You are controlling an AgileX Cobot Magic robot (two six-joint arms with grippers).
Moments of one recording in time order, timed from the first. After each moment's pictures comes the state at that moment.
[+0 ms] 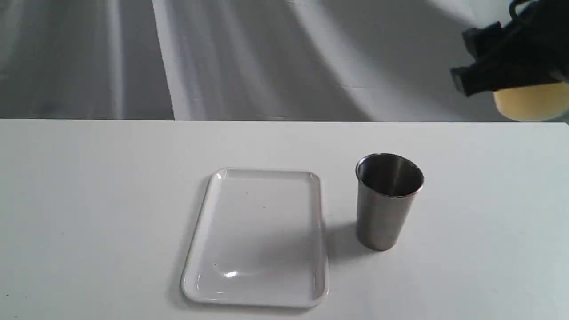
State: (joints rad) left arm 0.06 0.00 0.00 -0.02 0.29 0.04; right arm 0.23 1.24 -0.93 -1.52 0.39 1.15
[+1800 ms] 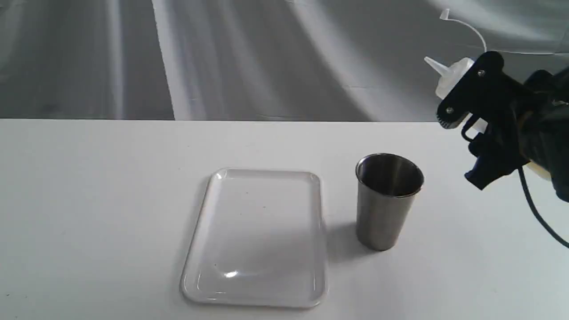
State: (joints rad) left arm 0.06 0.00 0.00 -0.02 0.29 0.04; right arm 0.15 1.59 -0.90 -1.71 0.54 0.89
